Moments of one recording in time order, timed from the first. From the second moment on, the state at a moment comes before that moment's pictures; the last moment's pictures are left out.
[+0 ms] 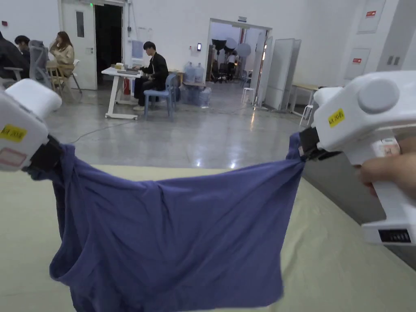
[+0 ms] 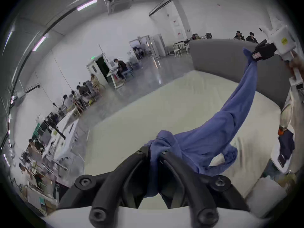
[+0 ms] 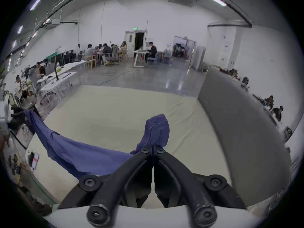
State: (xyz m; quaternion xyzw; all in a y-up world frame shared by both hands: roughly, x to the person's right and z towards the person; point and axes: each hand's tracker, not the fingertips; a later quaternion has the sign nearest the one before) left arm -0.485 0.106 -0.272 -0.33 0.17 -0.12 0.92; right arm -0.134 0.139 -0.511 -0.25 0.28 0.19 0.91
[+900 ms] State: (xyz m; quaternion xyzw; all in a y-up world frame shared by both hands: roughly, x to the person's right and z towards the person) left arm -0.582 0.274 -0.450 -0.21 0.30 -0.06 0.93; right arm -0.226 0.295 -0.682 -0.17 0.17 0.12 0.96
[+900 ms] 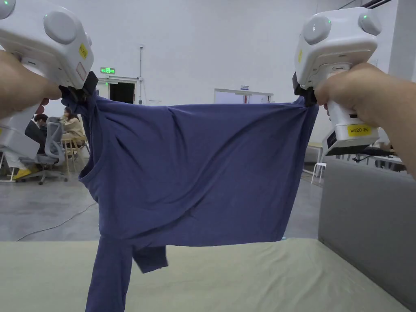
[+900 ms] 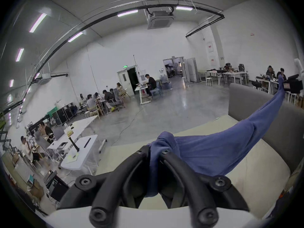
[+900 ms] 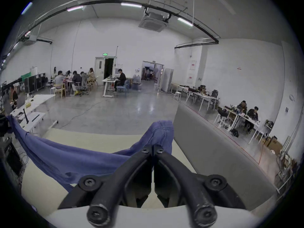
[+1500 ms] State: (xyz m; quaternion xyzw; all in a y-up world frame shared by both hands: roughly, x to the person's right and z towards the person) left arm -0.563 -0.075 -0.417 -0.49 0.17 -0.08 0.85; right arm -0.196 -0.089 -0.663 -0.36 0.26 0.17 0.88
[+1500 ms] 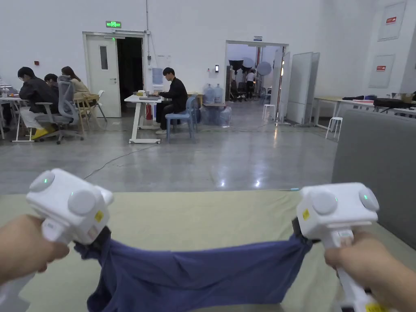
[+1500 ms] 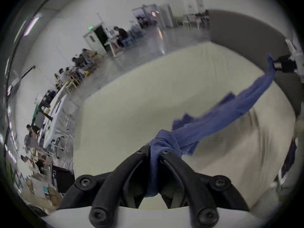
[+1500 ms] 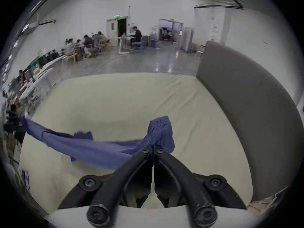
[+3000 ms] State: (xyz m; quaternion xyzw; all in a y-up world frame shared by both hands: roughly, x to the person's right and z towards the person) left arm -0.366 -0.221 -0.051 -0.46 0.14 0.18 0.86; right arm 0.059 -0.208 -0.343 -0.42 0.28 0.13 0.86
